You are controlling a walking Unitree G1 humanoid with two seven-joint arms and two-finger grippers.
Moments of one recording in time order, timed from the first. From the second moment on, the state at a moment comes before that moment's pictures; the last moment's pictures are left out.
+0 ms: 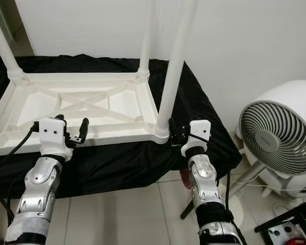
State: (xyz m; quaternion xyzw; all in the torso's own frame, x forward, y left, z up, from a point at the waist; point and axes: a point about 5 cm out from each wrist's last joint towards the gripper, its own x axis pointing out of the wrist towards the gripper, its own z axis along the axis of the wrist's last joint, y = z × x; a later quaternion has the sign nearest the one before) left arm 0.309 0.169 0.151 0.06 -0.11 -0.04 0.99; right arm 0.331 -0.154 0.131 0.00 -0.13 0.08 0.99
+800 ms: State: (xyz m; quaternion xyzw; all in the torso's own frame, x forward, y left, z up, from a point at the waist) left arm 0.329 0.154 0.161 0.07 -0.13 -0.07 0.99; right arm 0.329 -0.155 0.142 0.00 -0.16 0.08 0.98
